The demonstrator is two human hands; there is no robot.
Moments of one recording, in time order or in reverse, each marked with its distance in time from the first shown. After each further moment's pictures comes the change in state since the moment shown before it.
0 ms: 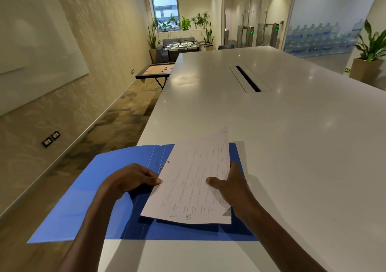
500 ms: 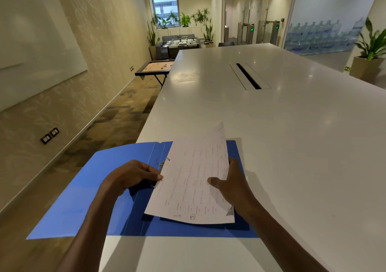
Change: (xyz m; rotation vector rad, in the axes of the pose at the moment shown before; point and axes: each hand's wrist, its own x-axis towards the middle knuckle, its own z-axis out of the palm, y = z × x) left_hand 0.005 -0.003 0.002 -0.073 0.011 0.006; right_hand 0.006 0.008 -0.001 -0.155 -0.015 -0.070
